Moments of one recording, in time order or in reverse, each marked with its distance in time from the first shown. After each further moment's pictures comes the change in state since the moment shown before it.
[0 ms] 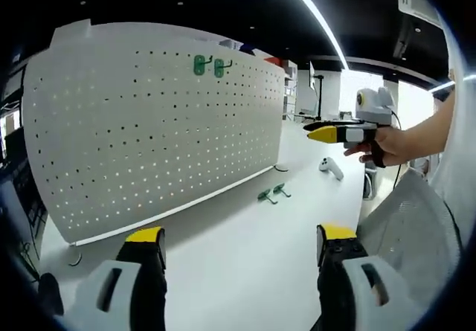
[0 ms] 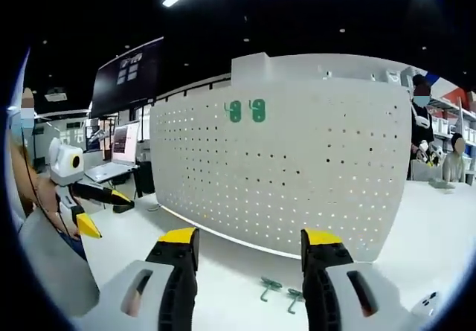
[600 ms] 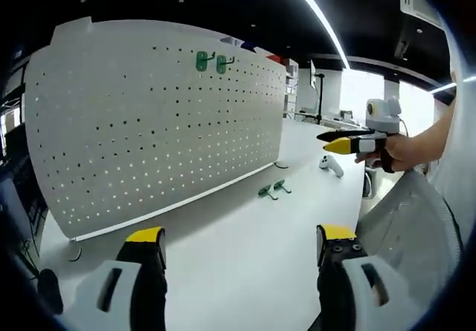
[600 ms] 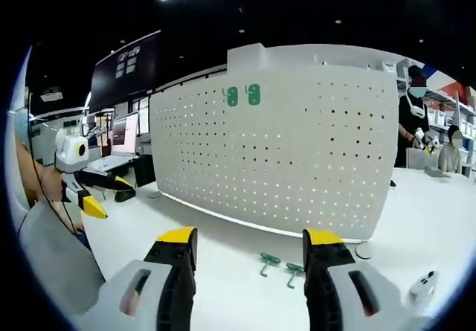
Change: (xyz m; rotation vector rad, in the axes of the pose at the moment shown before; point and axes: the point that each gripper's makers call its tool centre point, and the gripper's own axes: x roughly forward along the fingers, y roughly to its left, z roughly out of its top) left arm -0.003 0.002 -0.007 -0.006 0.014 0.001; right arm -0.026 -0.001 -0.027 0.025 0.054 -0.023
